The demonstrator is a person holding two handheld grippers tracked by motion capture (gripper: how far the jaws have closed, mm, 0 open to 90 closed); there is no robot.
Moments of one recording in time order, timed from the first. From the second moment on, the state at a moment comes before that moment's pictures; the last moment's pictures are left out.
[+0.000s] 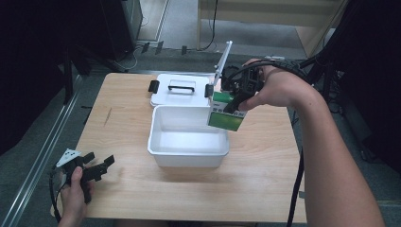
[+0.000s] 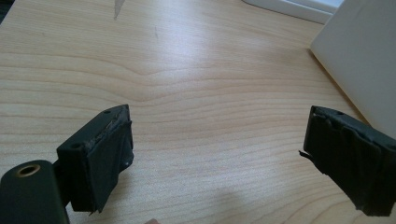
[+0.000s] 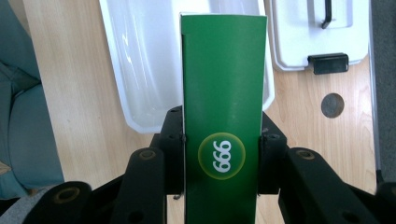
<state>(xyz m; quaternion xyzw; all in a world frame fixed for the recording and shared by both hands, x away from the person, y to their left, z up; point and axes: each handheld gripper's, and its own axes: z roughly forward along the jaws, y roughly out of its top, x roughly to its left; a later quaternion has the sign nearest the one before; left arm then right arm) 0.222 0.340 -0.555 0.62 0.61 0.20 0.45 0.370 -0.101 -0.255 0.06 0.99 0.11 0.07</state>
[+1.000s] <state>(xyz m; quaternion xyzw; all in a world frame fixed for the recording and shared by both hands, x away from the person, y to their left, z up) 0.222 0.341 -0.555 0.61 0.61 0.20 0.45 0.383 -0.071 -0.299 -0.02 0.99 0.10 0.06</state>
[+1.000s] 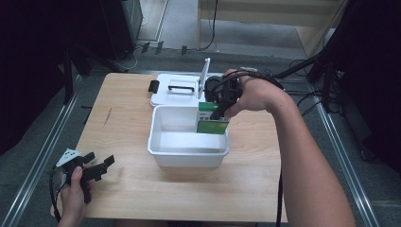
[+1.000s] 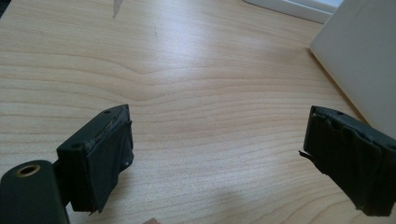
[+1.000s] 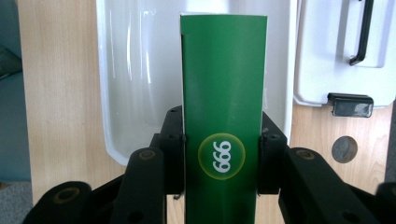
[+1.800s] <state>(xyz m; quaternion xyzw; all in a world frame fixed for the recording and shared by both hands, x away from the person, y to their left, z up) 0.223 0.341 -0.555 0.62 0.61 0.20 0.45 0.393 -0.061 -0.350 -0.03 1.00 0.08 0.05</state>
